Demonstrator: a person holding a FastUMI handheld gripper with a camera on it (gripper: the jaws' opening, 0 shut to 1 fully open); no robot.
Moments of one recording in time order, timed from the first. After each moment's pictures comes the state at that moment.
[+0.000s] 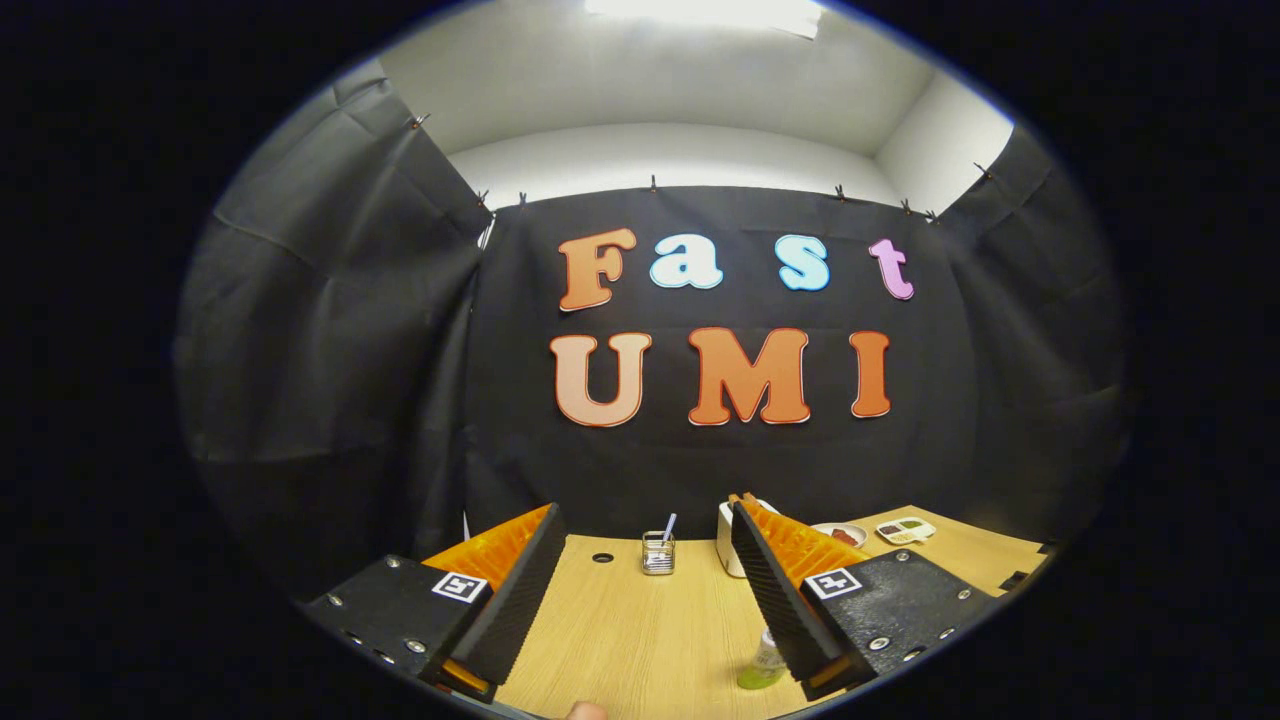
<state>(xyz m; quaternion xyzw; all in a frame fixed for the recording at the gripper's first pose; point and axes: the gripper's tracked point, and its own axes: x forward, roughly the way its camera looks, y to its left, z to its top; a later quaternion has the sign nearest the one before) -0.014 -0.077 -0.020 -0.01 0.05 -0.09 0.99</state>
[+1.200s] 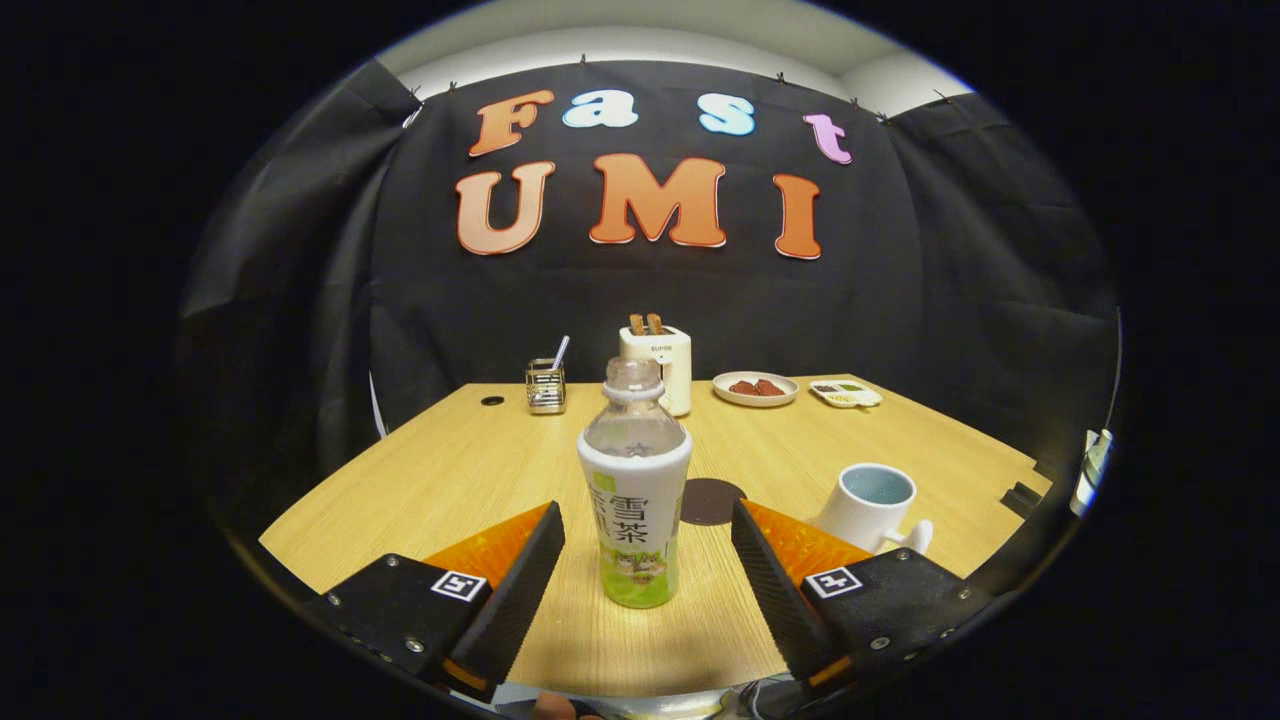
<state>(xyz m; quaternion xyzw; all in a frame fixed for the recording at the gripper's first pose) -0.069 -0.220 -0.295 0.00 0.25 -0.17 0.95</state>
